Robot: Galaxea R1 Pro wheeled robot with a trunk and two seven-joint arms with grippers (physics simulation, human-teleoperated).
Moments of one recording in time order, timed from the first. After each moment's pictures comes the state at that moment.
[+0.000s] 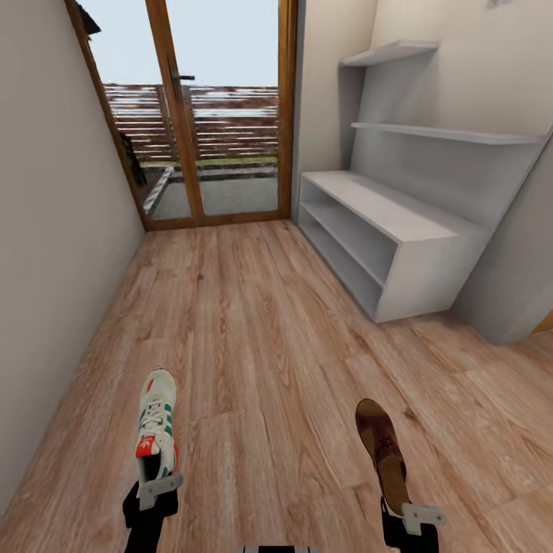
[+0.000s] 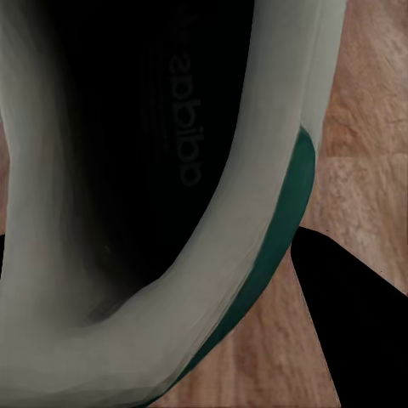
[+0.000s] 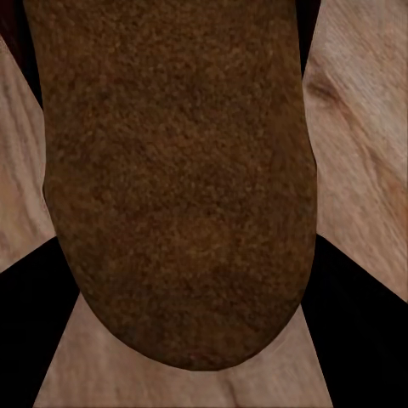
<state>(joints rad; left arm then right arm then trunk) -0.28 -0.01 0.06 -0.51 0.01 -0.50 0.21 -0.18 -0.03 0.02 -0.57 0.00 -0.41 -0.20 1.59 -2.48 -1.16</state>
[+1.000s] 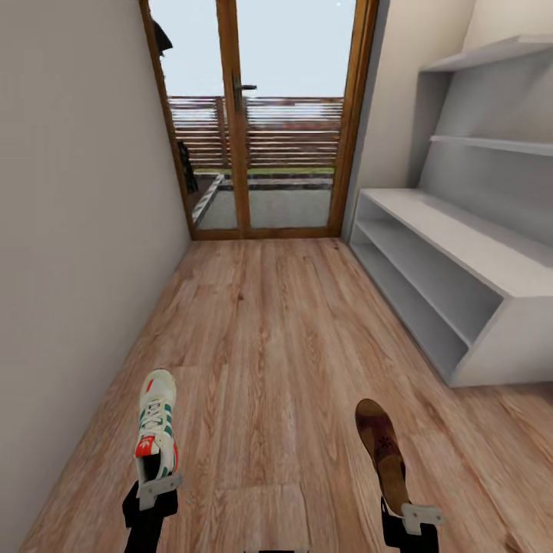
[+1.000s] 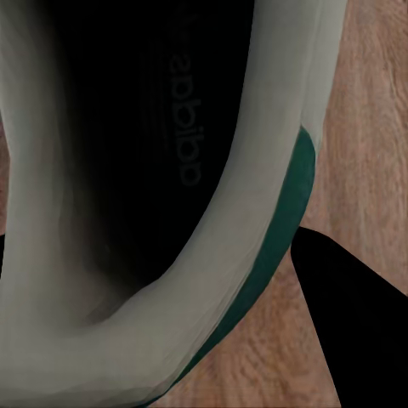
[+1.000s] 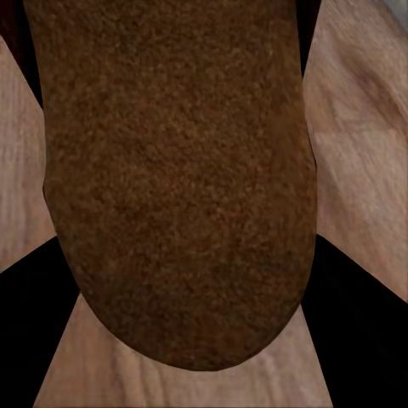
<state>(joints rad) -0.28 -0.01 0.06 -0.51 0.01 -0.50 0.21 -0.18 -0.03 0.02 -0.57 0.00 -0.41 -0.20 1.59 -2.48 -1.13</state>
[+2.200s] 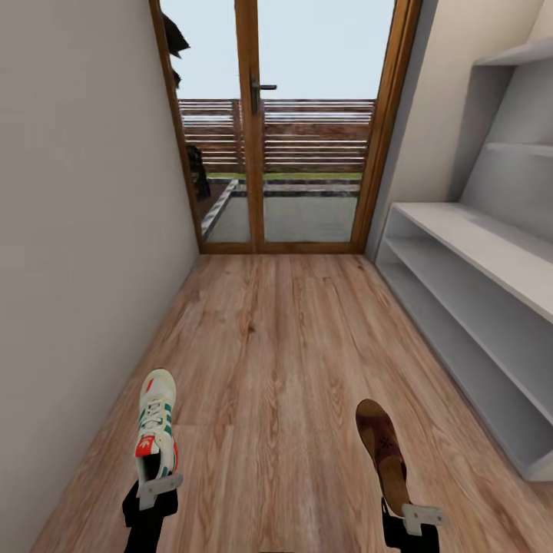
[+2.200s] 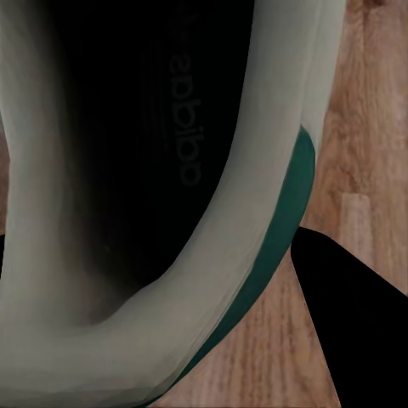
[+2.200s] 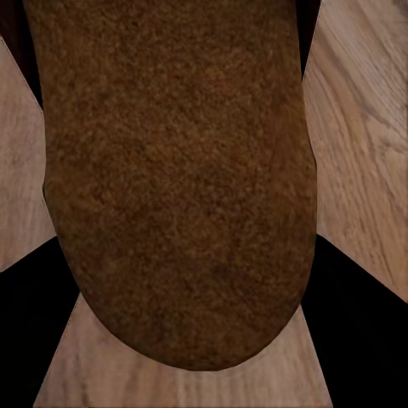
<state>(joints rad) -0.28 -0.01 0.06 -0.51 0.01 -0.50 0.21 -0.18 -0.04 0.02 -0.57 0.00 -0.41 -0.20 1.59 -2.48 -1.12</state>
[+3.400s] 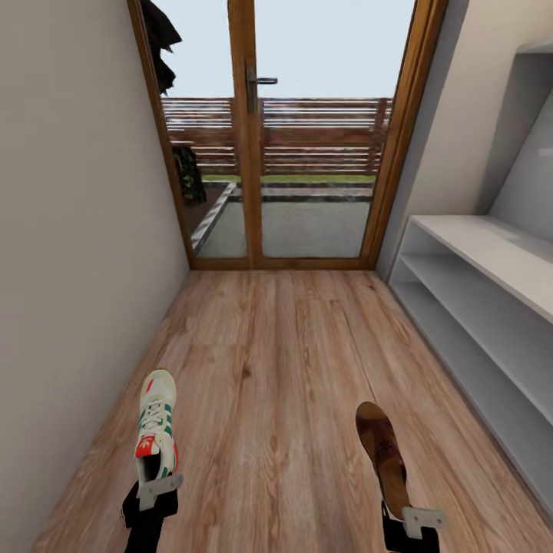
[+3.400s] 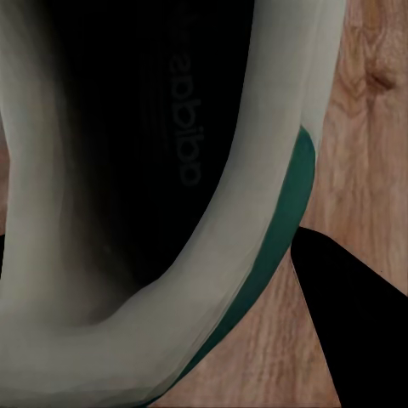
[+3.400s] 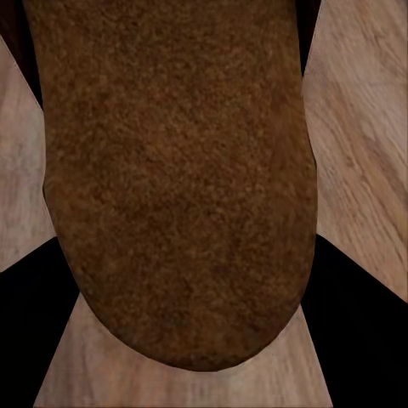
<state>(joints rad) -0.28 -0.01 0.06 -0.51 0.01 -0.50 0.21 -0.18 -0.04 0.02 -0.55 0.00 -0.41 -0.20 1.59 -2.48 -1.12</state>
